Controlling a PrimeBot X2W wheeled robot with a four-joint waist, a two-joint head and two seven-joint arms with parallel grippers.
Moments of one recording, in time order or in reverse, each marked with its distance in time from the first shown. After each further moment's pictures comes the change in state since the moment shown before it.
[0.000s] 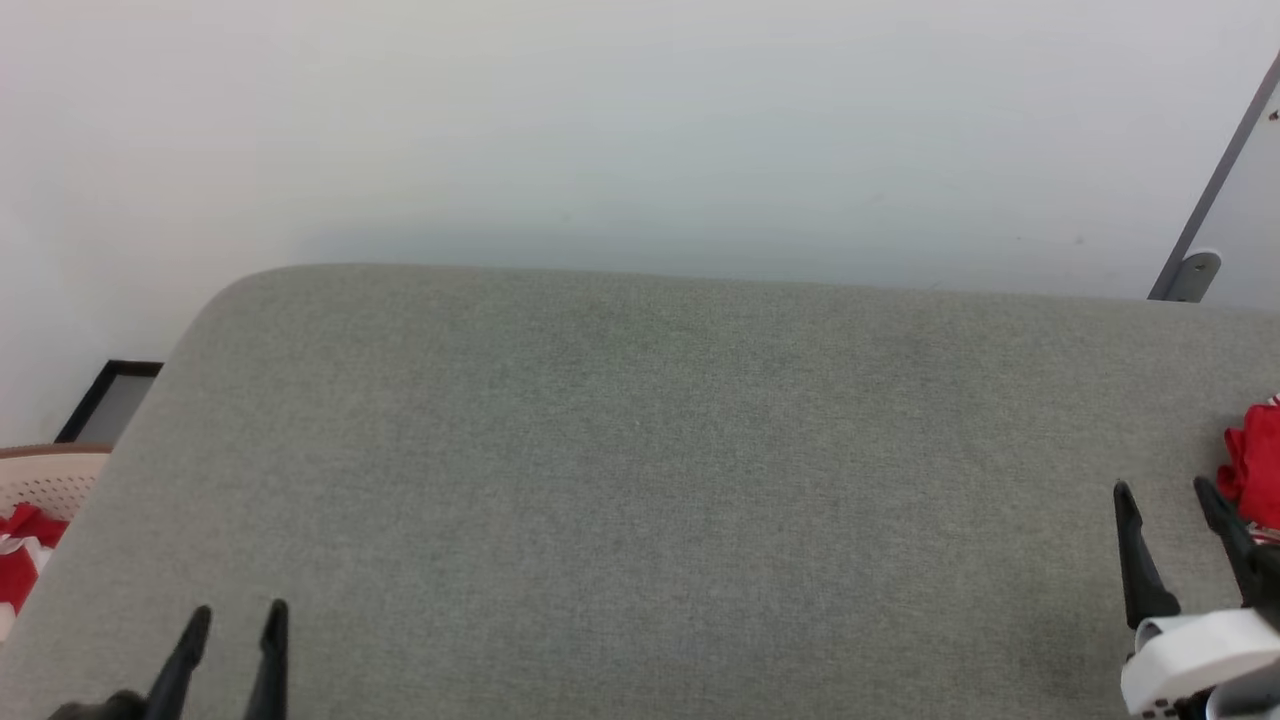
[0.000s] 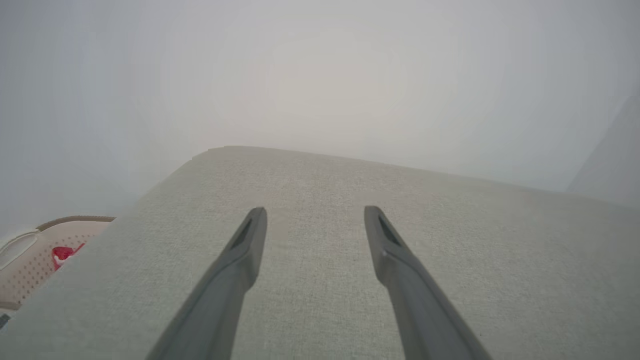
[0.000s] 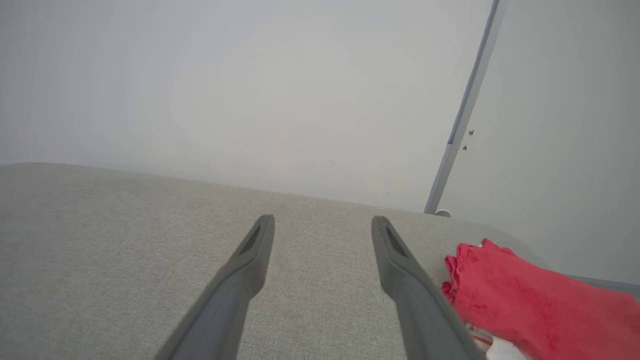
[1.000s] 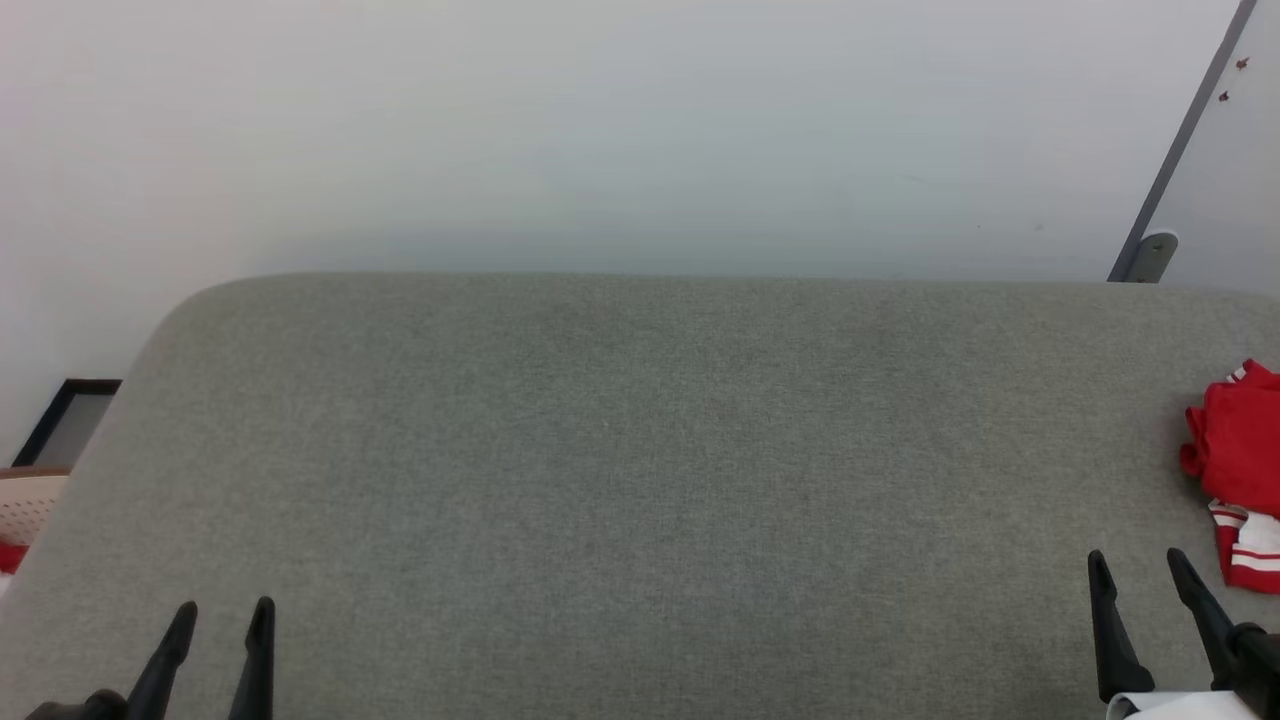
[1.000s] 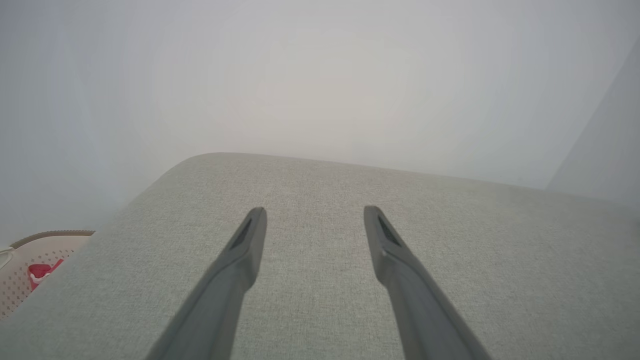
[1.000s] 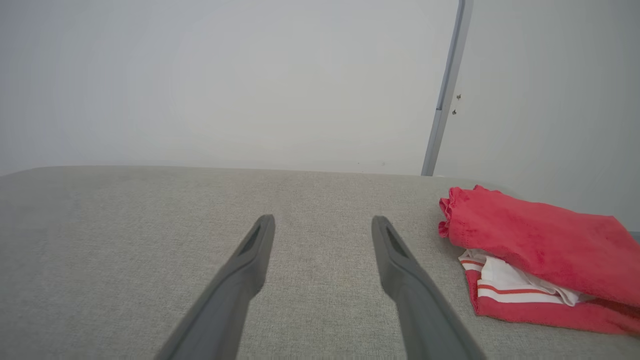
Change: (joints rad) left arm 0.024 0.037 0.012 -0.029 -0.034 0.000 0.000; right arm 0.168 0.100 -0.041 -0.137 -0.001 0.000 0.000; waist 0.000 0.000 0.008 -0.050
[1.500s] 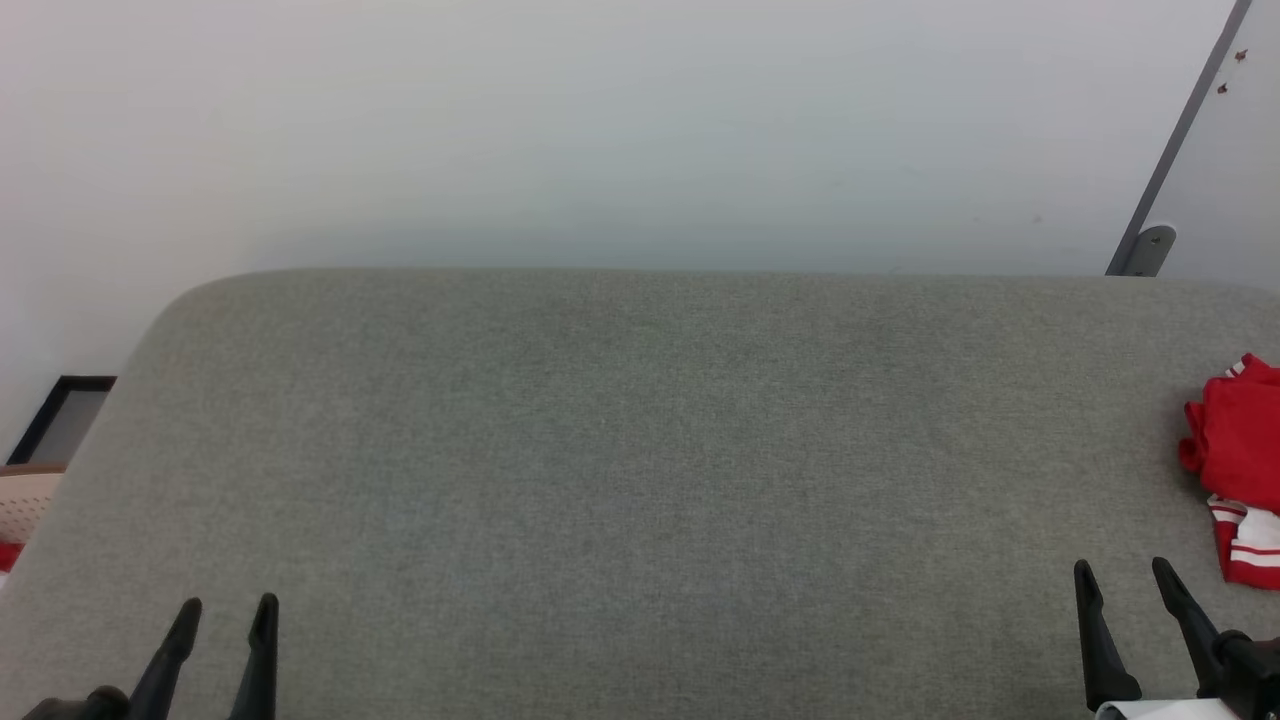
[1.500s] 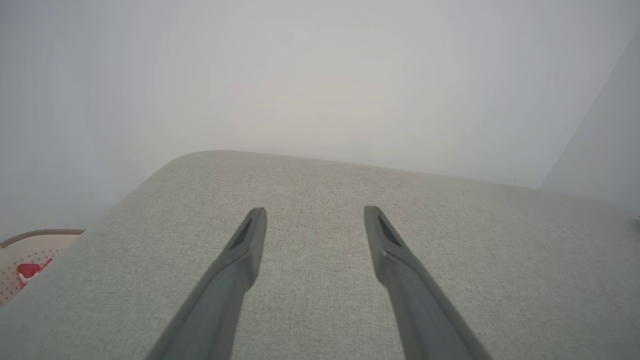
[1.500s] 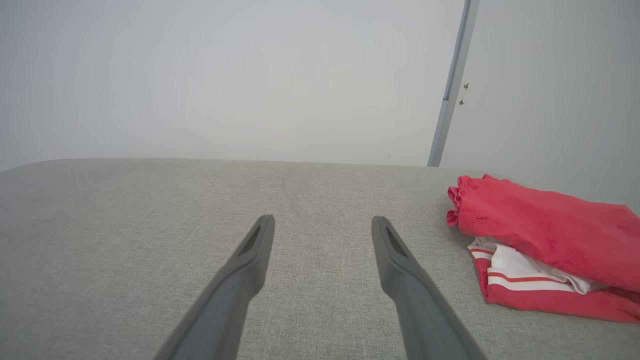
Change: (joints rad) left arm -0.006 0.006 -0.013 -0.002 -0.015 0.000 0.000; right arm 0.016 0.007 0.018 -0.003 0.002 0.000 0.000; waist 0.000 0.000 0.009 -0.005
